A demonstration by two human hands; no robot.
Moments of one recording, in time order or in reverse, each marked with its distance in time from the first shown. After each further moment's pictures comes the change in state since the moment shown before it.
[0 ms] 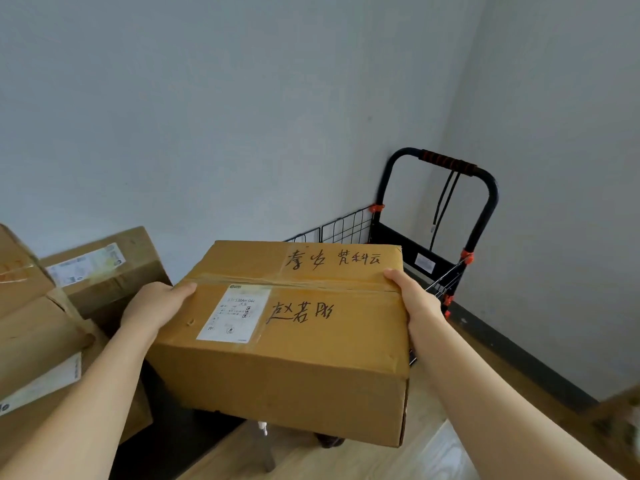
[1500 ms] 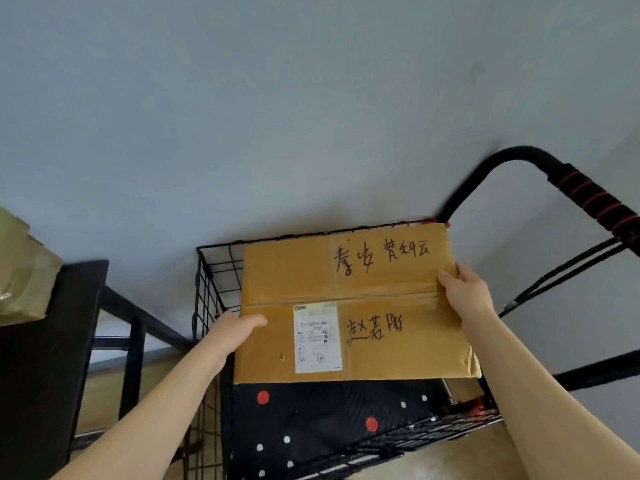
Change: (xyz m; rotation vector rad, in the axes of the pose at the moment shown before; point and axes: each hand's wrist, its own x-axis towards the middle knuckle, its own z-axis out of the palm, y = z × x) left_hand 0.157 0.153 0.303 -0.504 -0.247 -0.464; right_hand 0.455 -0.152 0.063 -0.752 -0.202 -0.281
